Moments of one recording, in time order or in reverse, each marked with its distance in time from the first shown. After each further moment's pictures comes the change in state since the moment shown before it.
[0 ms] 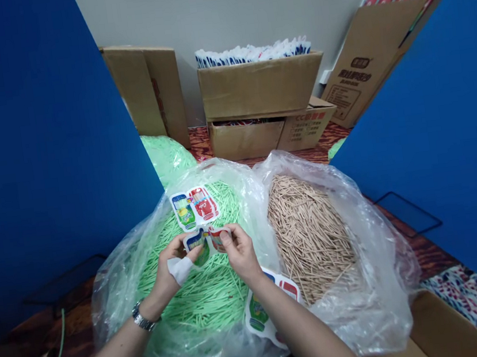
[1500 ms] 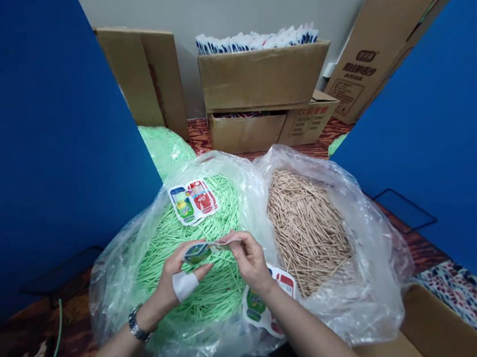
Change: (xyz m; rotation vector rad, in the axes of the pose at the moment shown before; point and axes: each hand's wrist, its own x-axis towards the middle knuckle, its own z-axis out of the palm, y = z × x) left_hand -0.027 0.009 0.000 0.312 -0.144 0.348; right_hand -0.029 -0.003 -0.022 -0.128 -0.048 -0.202
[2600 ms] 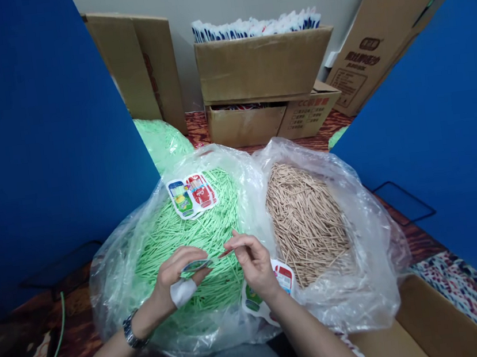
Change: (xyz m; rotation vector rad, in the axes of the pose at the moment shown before) left_hand -0.015 0.010 -0.006 0.049 -0.070 0.185; right_hand -0.019 -0.005 -0.007 0.043 0.016 -0.047
